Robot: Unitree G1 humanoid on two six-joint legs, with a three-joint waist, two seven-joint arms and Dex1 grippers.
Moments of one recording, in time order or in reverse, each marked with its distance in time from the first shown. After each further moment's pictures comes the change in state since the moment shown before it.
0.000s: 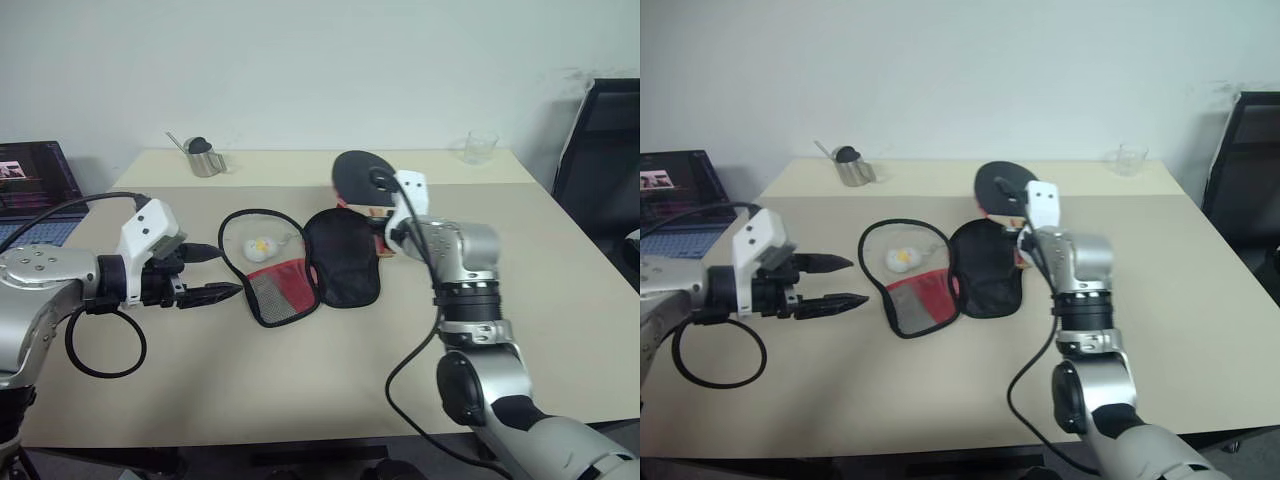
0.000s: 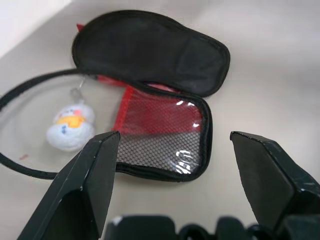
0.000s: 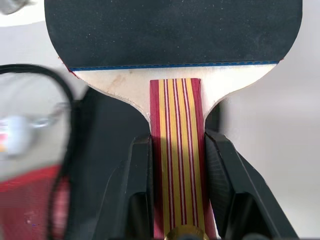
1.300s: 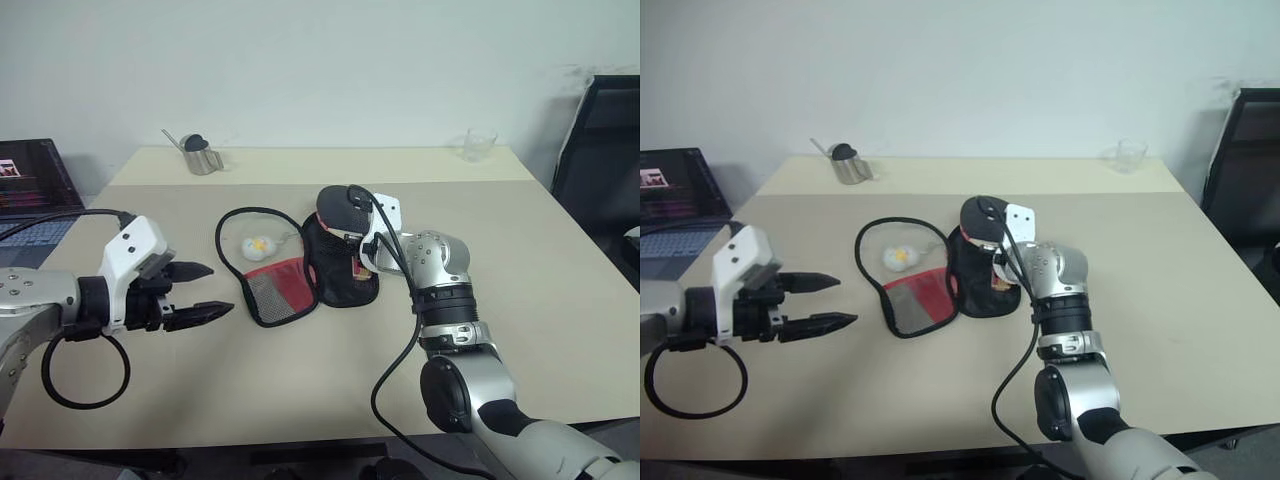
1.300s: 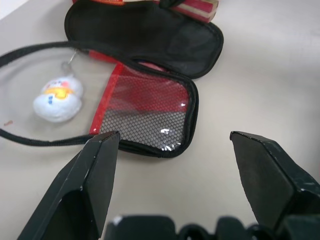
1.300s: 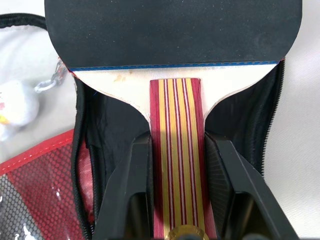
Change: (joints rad) left arm 0.187 0.041 0.153 -0.157 -0.095 0.137 0.063; right arm 0.017 0.060 -0.020 0.076 0.250 0.035 -0.282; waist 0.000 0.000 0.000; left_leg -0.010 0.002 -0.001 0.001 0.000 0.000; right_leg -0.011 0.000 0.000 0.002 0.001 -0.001
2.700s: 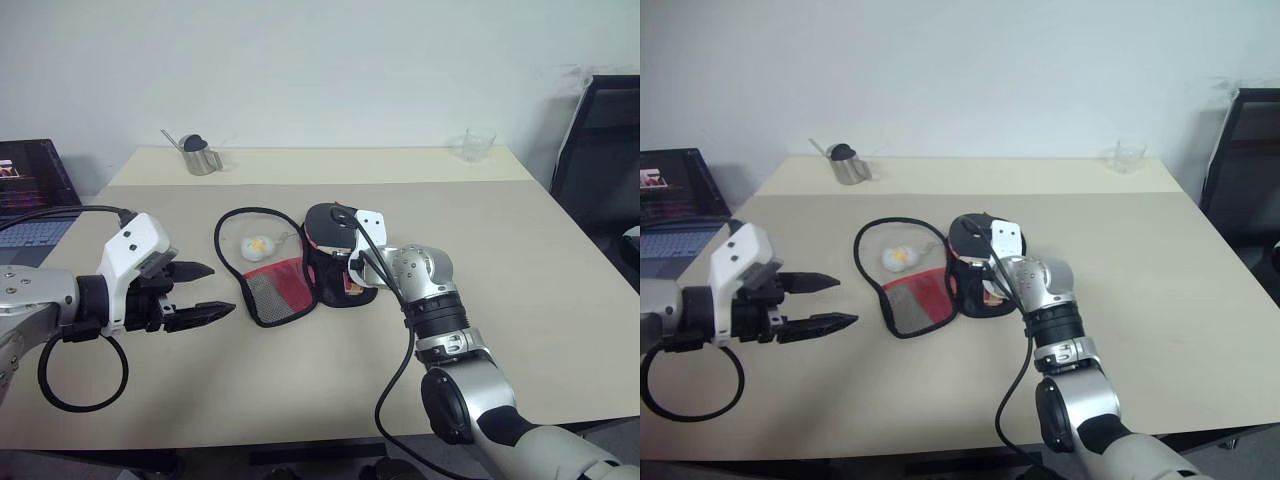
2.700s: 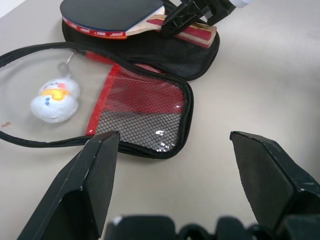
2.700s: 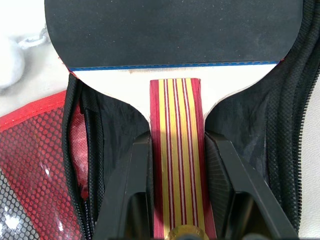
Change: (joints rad) left arm -0.007 0.036 0.012 -0.047 -0.065 0.055 0.044; right arm 0.057 -0.003 0.137 0.048 0.074 -0.047 -0.047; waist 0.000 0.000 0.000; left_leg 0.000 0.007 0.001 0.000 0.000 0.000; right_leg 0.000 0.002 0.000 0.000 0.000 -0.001
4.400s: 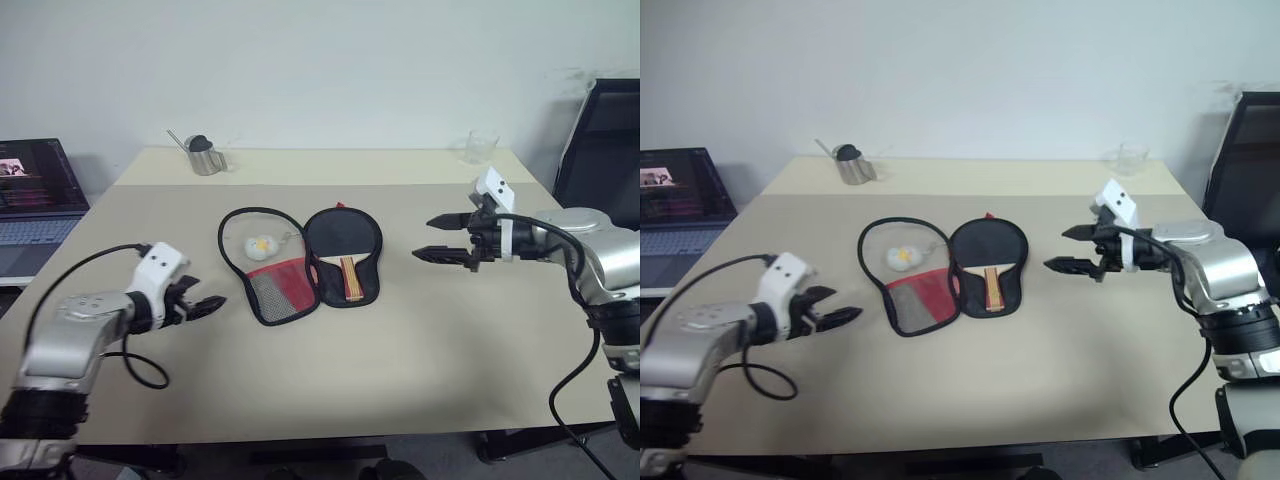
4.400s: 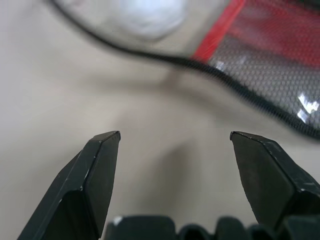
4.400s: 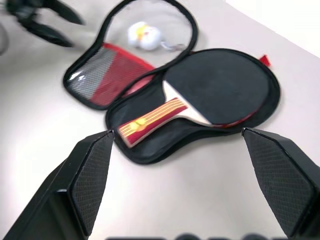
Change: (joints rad) left arm -0.248 -0.313 -0.365 0.644 0.403 -0.358 0.178; right arm 0.205 -0.970 0.254 -0.325 -0.040 -0.419 1.526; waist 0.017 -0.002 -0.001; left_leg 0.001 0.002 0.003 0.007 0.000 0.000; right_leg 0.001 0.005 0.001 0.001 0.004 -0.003
